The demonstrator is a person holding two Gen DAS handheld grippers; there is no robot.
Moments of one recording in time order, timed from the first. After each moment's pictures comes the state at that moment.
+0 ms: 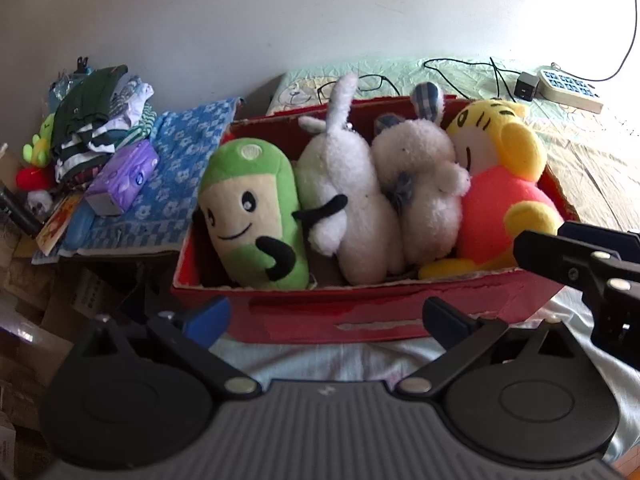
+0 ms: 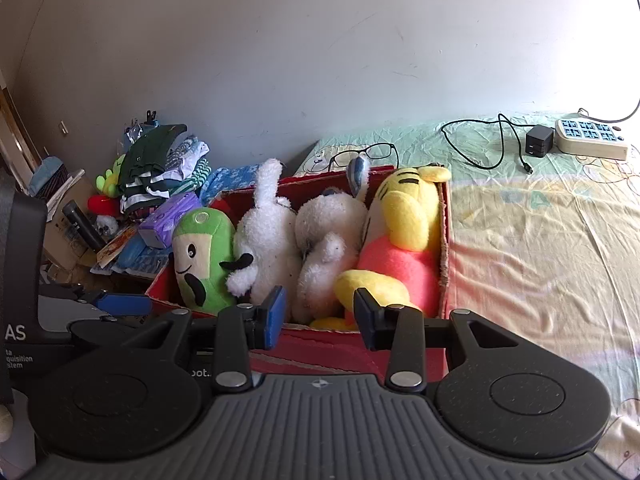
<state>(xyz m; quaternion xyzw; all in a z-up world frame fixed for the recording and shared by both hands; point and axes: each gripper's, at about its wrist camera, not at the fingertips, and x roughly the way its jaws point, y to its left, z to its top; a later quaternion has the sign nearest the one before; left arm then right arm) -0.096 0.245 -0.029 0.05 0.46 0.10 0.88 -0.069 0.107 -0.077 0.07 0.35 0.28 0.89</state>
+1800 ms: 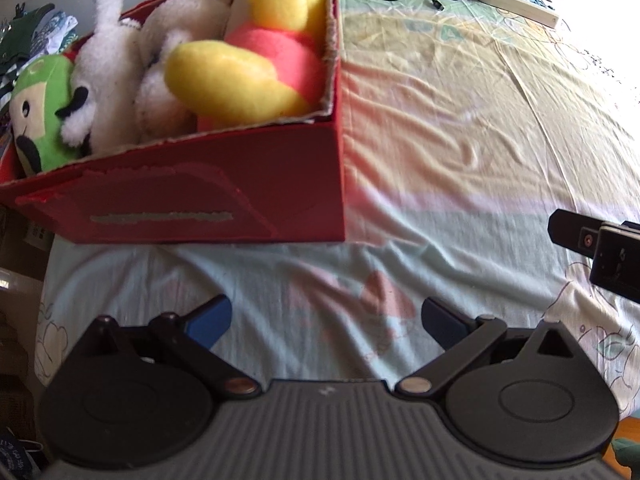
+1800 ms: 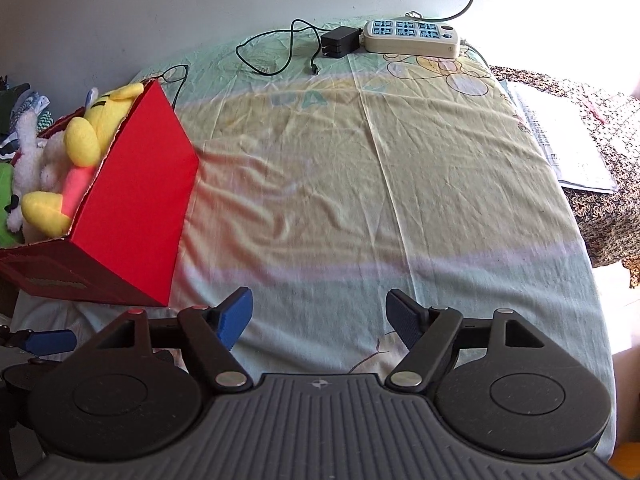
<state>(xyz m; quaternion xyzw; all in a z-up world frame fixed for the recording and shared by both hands) -0.076 0.100 -0.099 0.00 0.57 0.07 0.82 -0.030 -0.038 -0.135 0.02 0.48 0.10 0.87</state>
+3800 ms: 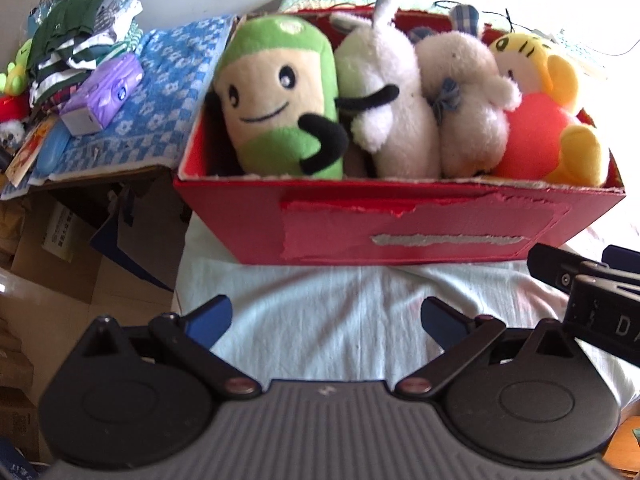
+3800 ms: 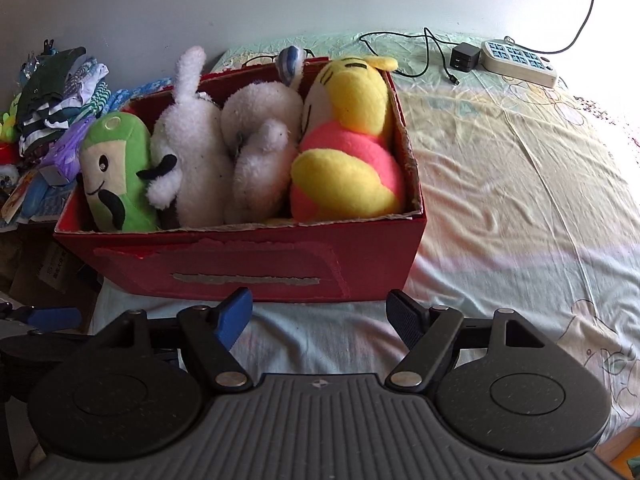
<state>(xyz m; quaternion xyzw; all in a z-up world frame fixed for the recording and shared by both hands) -0.112 0.304 -0.061 -0.01 0.54 0.06 0.84 -0.086 0.167 -0.101 0.01 0.47 0.12 0.88</state>
